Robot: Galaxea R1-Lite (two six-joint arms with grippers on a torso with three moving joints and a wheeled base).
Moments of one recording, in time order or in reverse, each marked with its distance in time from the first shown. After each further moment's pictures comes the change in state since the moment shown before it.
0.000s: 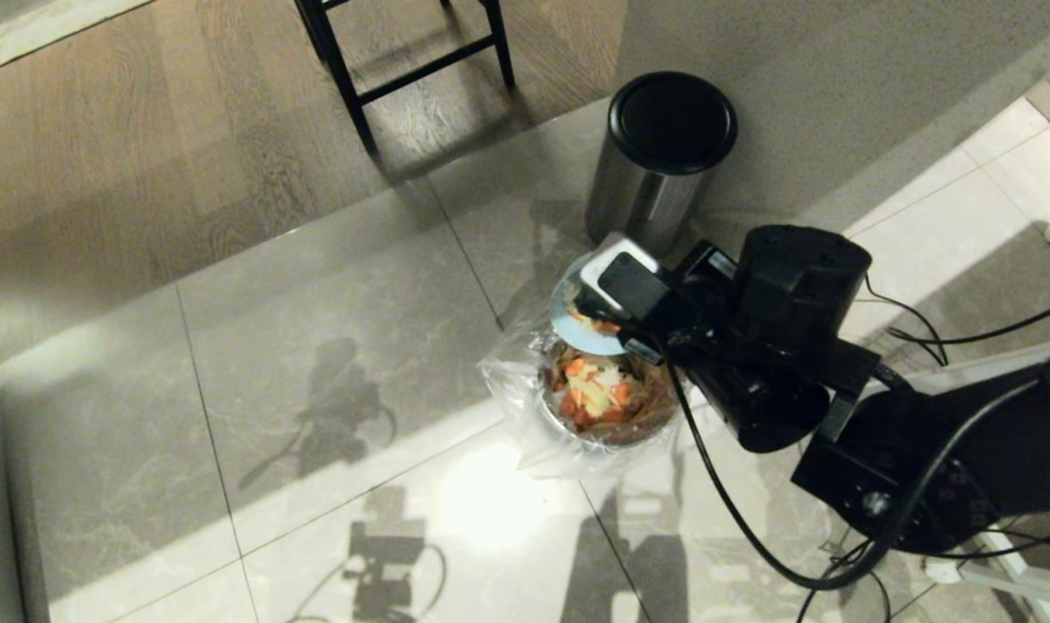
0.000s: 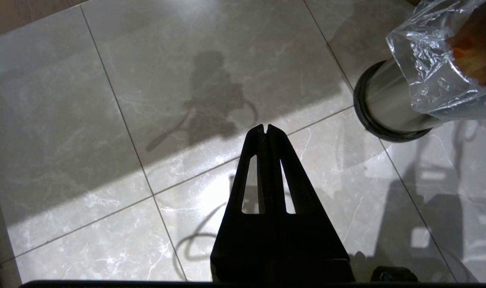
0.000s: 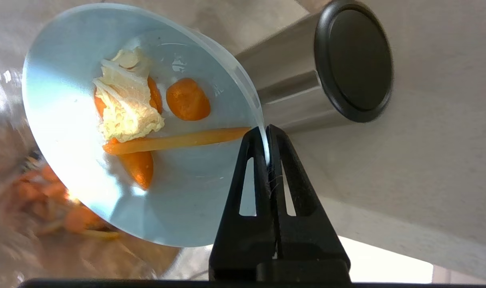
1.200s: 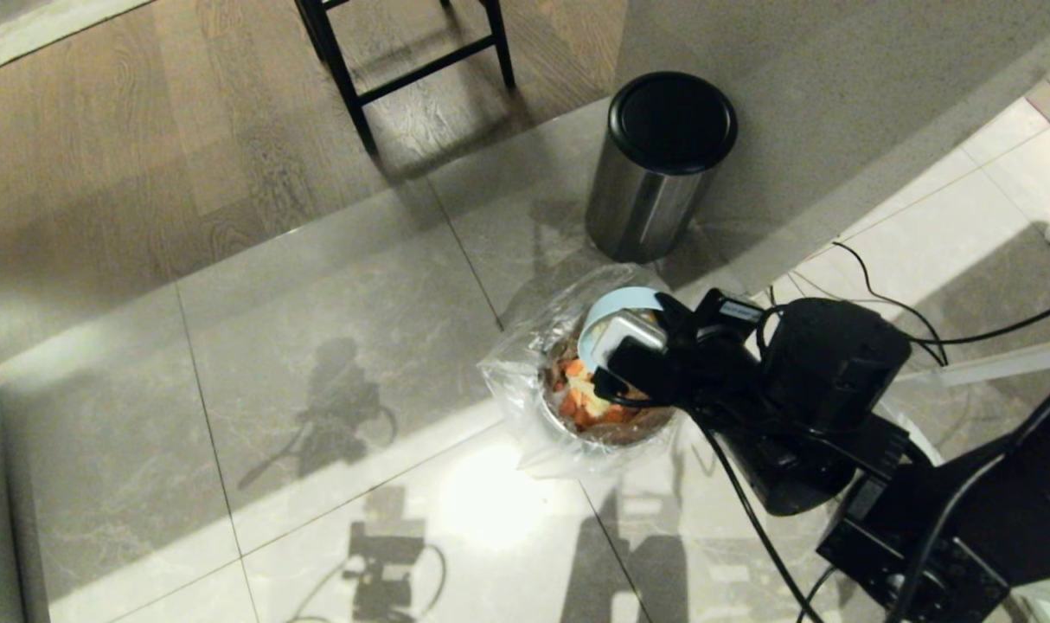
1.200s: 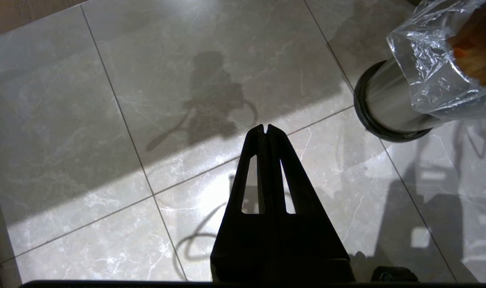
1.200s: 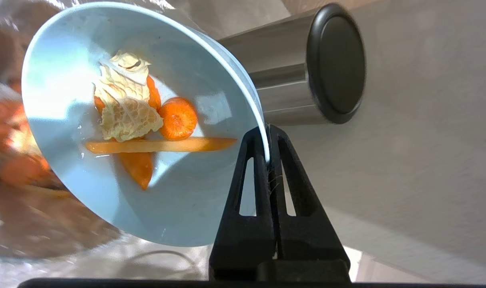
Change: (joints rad) left arm 0.000 0.000 0.000 0.000 0.000 0.000; right arm -0.004 0.016 0.224 -0.274 -0.004 -0.269
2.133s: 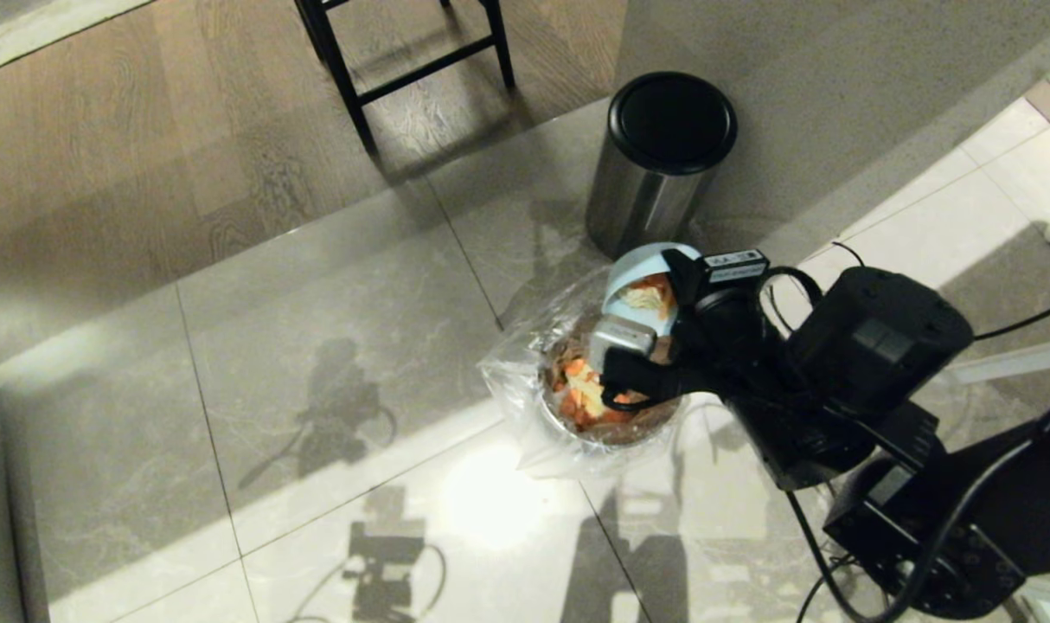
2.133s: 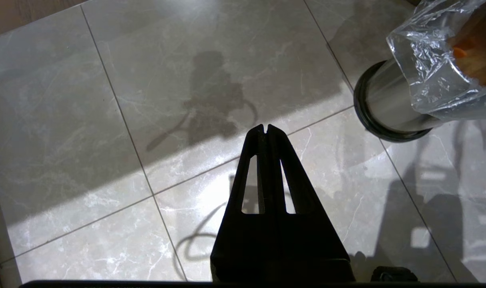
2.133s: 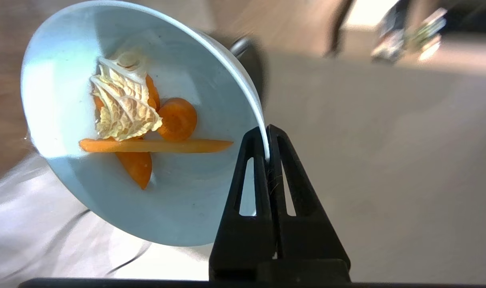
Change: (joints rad) left arm 0.000 0.000 0.000 0.000 0.000 0.000; right arm 0.000 -0.025 -0.042 -0.111 0.033 -0.553
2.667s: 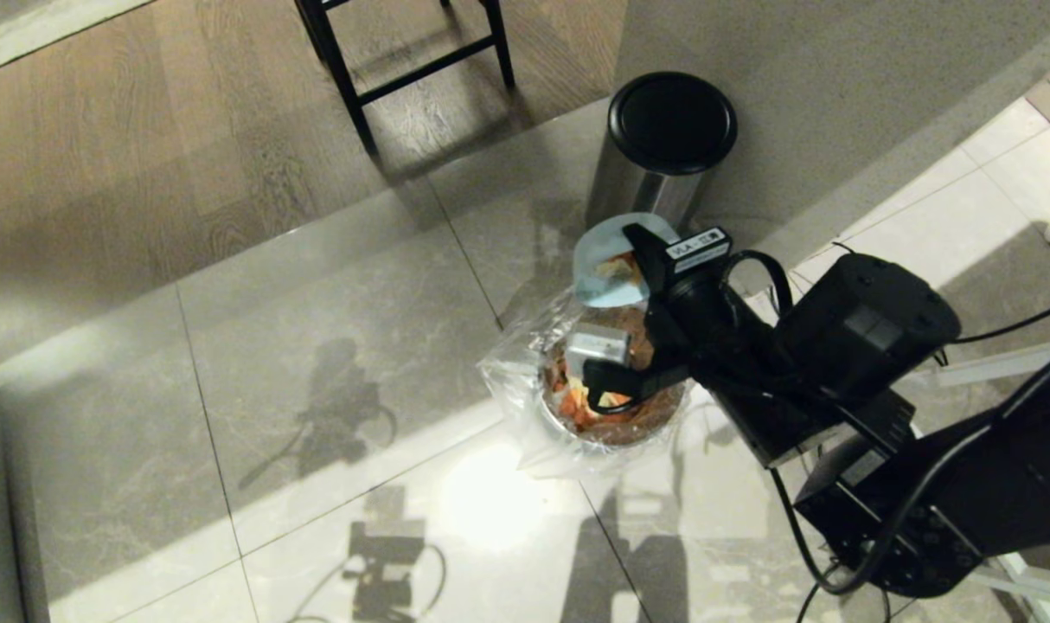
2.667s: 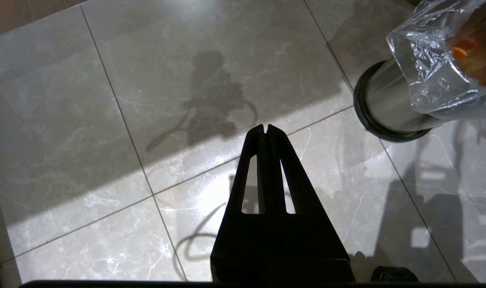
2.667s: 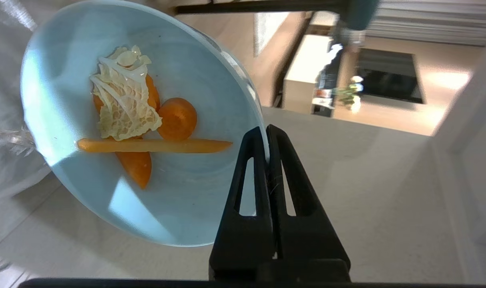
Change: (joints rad) left arm 0.000 0.000 0.000 0.000 0.000 0.000; right arm 0.000 0.046 -0.060 -0.083 0.193 -0.180
